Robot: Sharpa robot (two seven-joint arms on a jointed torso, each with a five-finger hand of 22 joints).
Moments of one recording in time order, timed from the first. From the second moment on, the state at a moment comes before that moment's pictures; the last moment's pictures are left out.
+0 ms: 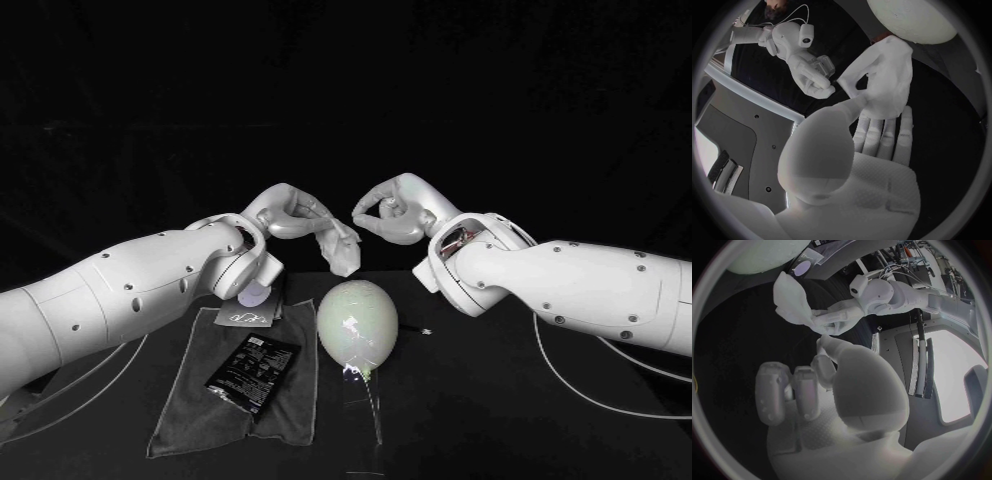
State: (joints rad) left arm 1.33 -0.57 -0.08 1.17 -0.58 -0.24 0.23; left_hand 1.46 -0.10 0.52 0.00 0.04 1.03 0.17 0.37 0.38 1.14 0.13 0.20 0.07 0.73 0.14 0.41 0.23 0.13 0.77 0.28 0.18 0.10; right arm 1.40 -0.73 -0.14 1.60 -0.97 -0.68 -0.08; right_hand 1.36 -0.05 0.52 0.08 0.05 1.05 0.07 0.34 0.45 1.38 0.03 1.21 1.31 1.47 -0.06 1.54 1.31 0.04 1.46 0.04 1.45 1.31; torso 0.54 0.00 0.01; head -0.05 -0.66
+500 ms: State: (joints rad) left arm 1.33 -0.57 -0.08 1.17 -0.57 -0.28 0.23; left_hand 1.46 -0.08 0.52 -0.03 0.04 1.03 0.16 0.37 0.38 1.22 0.10 0.30 0.12 0.83 0.10 0.52 0.28 0.16 0.82 0.27 0.24 0.13; right arm 1.40 -0.71 -0.15 1.58 -0.96 -0.66 -0.09; right_hand 1.36 -0.05 0.52 0.08 0.05 1.05 0.07 0.34 0.45 1.38 0.03 1.21 1.31 1.47 -0.06 1.54 1.31 0.04 1.46 0.04 1.45 1.31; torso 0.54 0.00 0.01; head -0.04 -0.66
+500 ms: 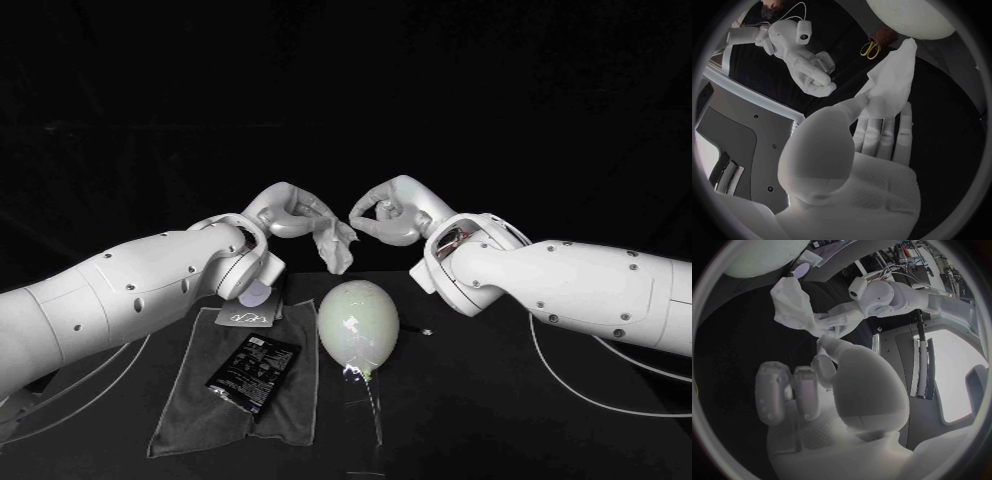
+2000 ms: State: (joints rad) left arm 1.33 -0.60 -0.08 1.24 -0.46 -0.33 0.23; left_hand 1.42 -0.07 0.54 -0.07 0.05 1.04 0.16 0.35 0.40 1.13 0.11 0.33 0.14 0.71 0.12 0.60 0.33 0.15 0.77 0.28 0.29 0.17; right arm 1.27 -0.56 -0.17 1.34 -0.86 -0.64 -0.08; right_hand 1.32 -0.17 0.44 0.12 0.05 0.86 0.17 0.25 0.43 1.08 0.08 0.64 0.88 1.34 0.02 1.21 1.20 0.15 1.18 0.12 0.74 1.29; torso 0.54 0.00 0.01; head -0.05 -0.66
